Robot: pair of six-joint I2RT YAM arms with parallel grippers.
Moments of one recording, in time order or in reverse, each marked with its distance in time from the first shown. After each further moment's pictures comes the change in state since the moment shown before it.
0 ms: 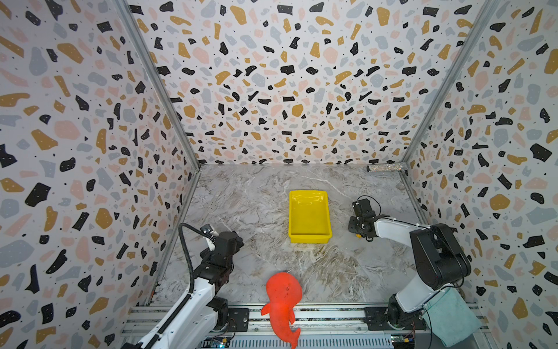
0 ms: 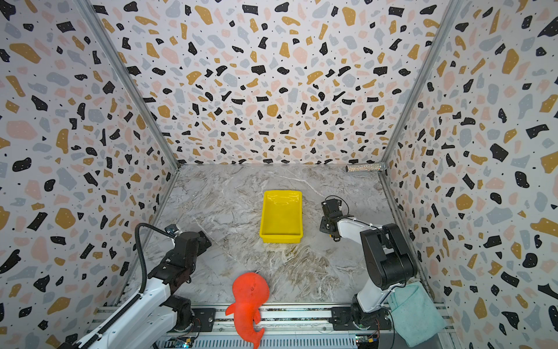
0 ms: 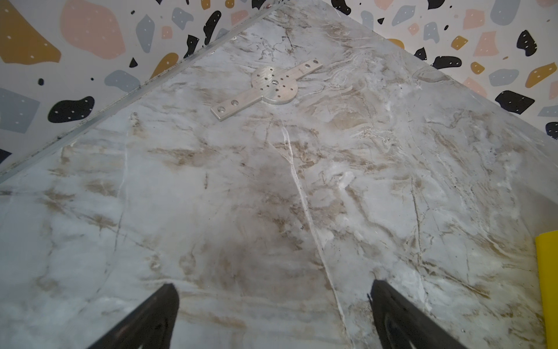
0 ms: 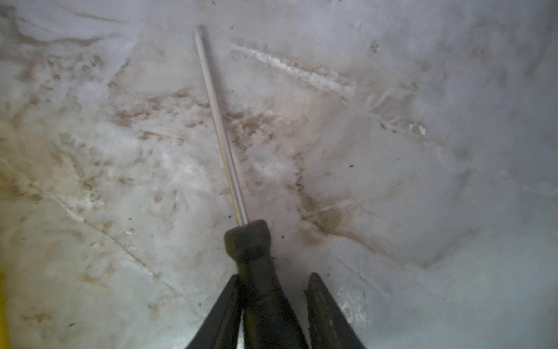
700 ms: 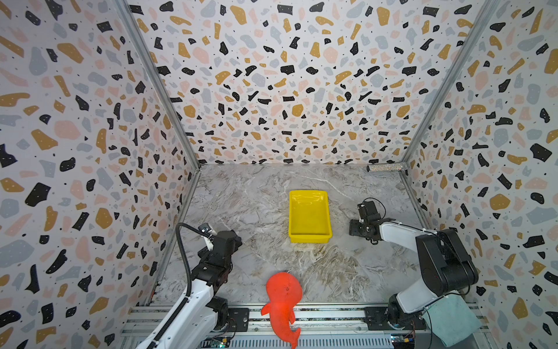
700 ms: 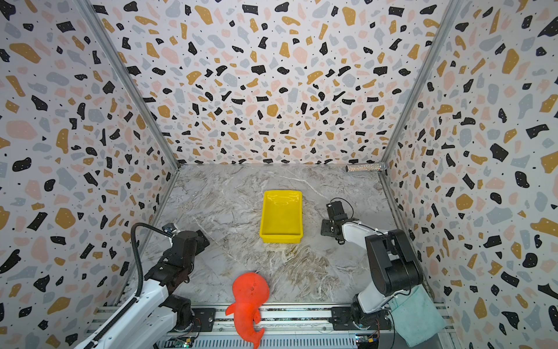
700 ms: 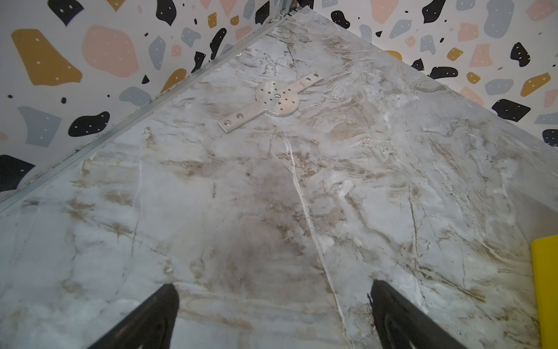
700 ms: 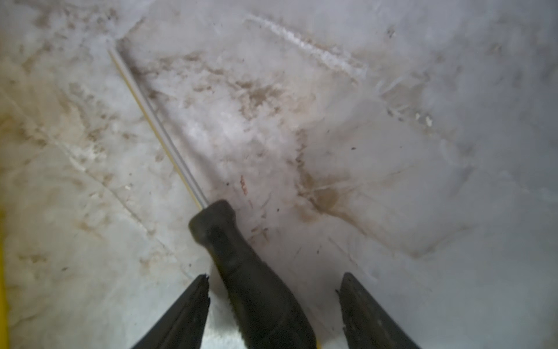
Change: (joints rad) left arm 0.000 -0.047 0.032 -0.060 -0.020 0.016; right arm -0.041 -0.042 -0.040 0.014 -0.071 -0.156
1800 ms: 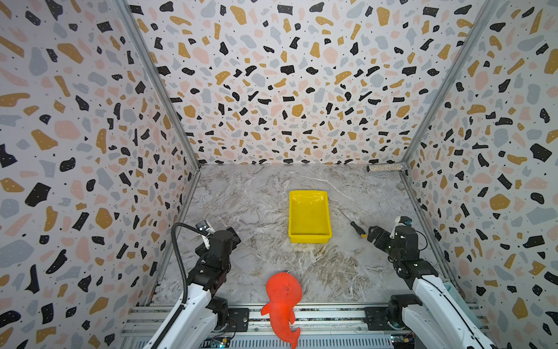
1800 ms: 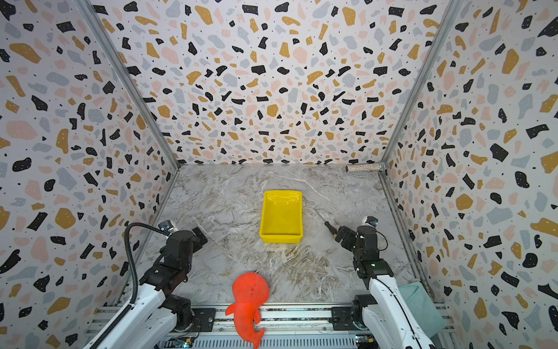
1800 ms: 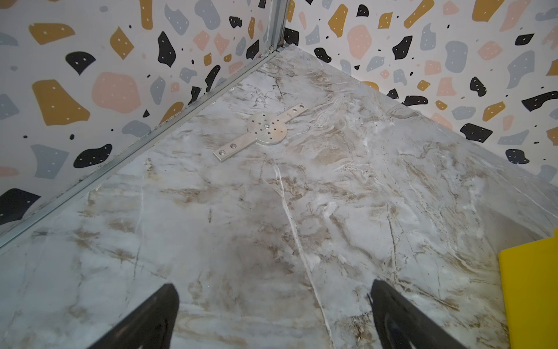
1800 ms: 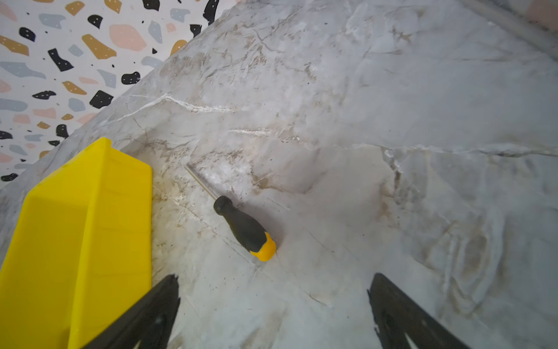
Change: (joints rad) left arm 0.000 -0.039 0.022 0.009 -0.013 0.048; right arm -0.197 -0.793 -0.407 0.008 -0.150 0.163
